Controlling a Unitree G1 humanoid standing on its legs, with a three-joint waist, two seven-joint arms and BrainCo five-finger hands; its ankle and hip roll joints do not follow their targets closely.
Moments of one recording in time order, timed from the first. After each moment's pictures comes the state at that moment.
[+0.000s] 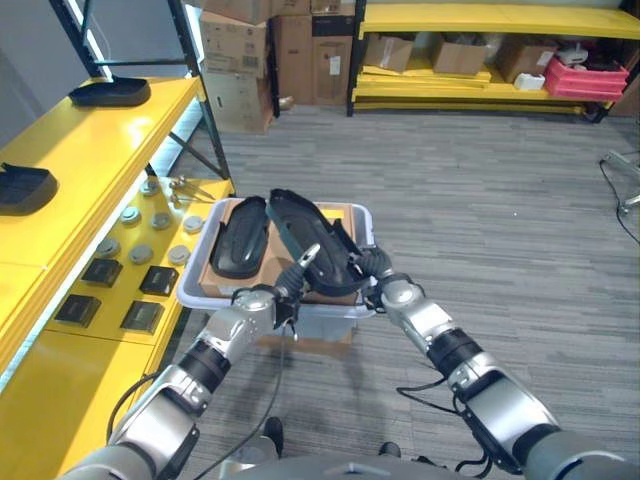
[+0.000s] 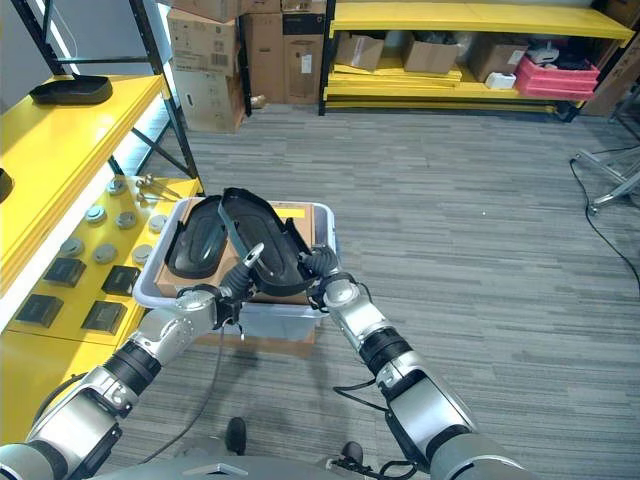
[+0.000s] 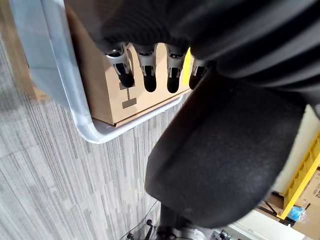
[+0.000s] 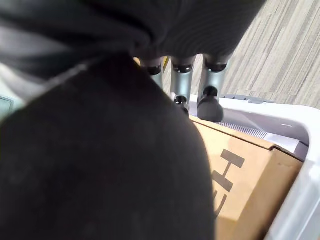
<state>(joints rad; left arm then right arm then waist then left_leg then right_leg) -0.47 0.22 -0.52 0.40 -0.70 0.38 0.01 -0.55 -0.32 0.51 0.57 0.27 0.22 -0.26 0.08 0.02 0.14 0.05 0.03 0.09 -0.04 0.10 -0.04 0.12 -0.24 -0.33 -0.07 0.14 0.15</state>
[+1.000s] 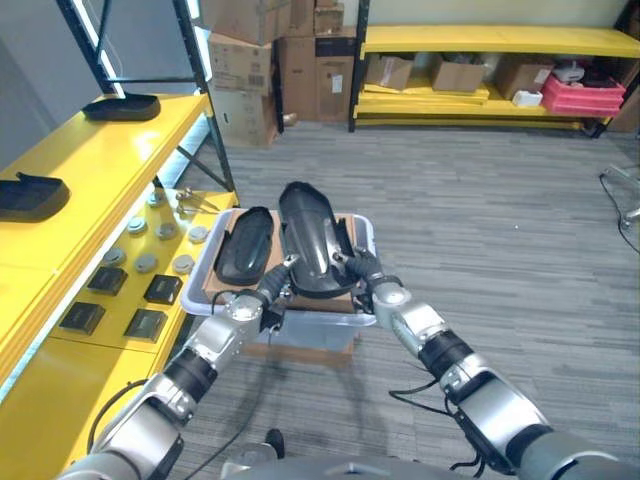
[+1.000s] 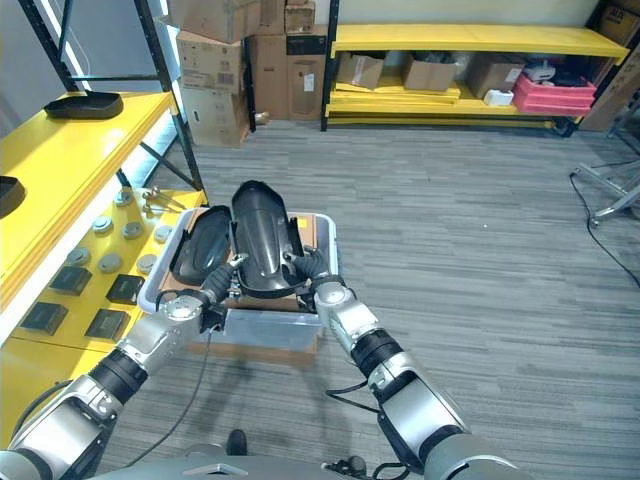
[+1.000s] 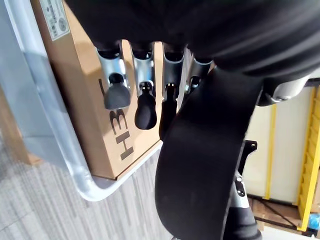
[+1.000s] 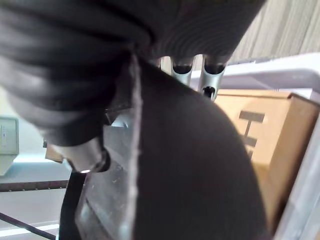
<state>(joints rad) -0.41 0.29 -0.54 0.36 -0.58 0.30 0.13 -0.55 -0.25 0.49 0.56 0.51 0.20 -0.27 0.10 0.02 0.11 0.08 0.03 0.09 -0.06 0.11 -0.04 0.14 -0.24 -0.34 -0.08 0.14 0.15</state>
